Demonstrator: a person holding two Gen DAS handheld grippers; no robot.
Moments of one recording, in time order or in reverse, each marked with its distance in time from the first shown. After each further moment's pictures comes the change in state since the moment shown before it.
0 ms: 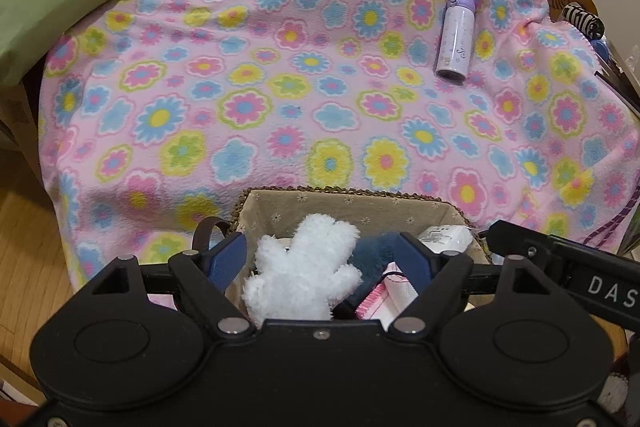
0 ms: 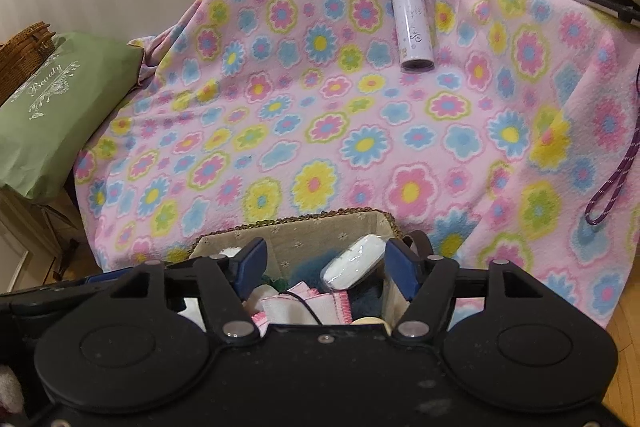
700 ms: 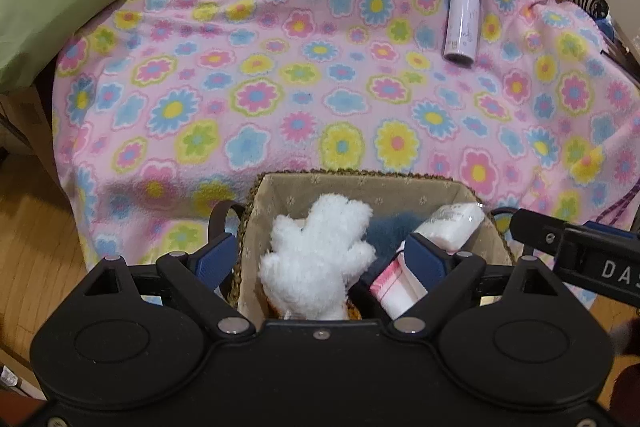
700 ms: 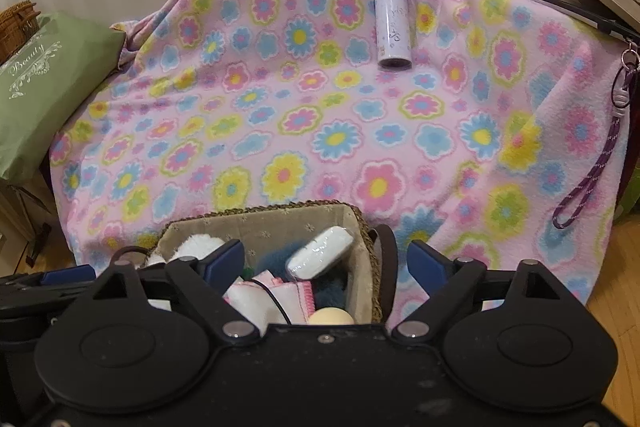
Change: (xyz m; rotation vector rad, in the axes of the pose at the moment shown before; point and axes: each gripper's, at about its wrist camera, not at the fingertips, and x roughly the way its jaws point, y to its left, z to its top) left arm -0.005 -0.002 -0.009 0.036 0.035 0.049; right arm -0.004 -0.004 -0.004 -0.046 0.022 -0.087
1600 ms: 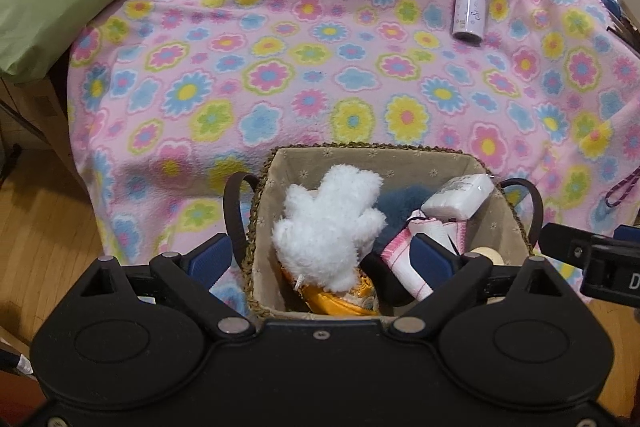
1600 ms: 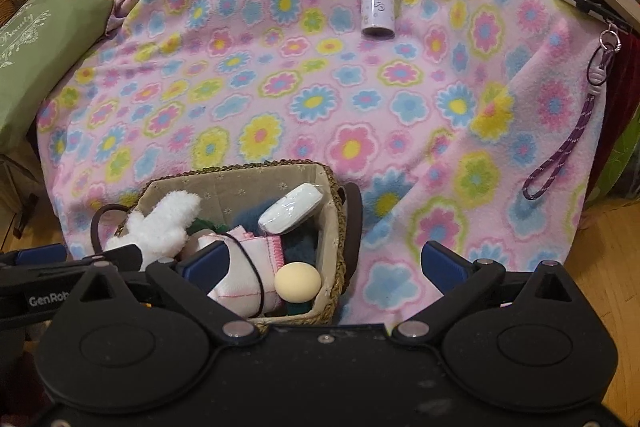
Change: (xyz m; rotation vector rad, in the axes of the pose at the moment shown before) left arm -0.008 0.000 -0.011 0.022 0.048 0.046; right arm -0.010 -0.009 -0.011 -0.029 0.100 -0.044
